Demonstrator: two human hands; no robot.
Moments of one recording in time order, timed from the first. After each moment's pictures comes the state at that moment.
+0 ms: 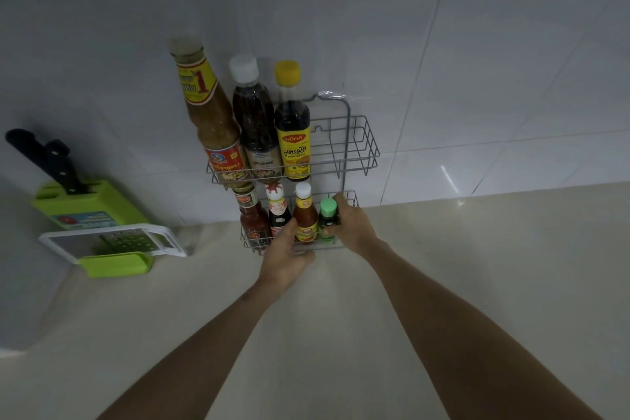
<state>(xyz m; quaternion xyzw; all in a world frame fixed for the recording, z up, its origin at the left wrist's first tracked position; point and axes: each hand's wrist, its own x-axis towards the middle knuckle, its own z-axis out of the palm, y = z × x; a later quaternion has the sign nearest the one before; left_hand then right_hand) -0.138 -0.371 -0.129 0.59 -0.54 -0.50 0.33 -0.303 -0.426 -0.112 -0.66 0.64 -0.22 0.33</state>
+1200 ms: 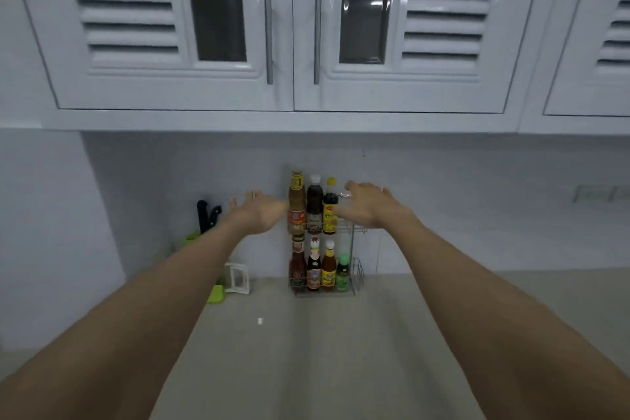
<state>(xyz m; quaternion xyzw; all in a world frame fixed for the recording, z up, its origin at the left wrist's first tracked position) -0.038 -0.135 0.217 0.72 -0.68 -0.10 0.08 -0.256 -0.150 0.224 -0.76 0.64 -0.11 0.03</state>
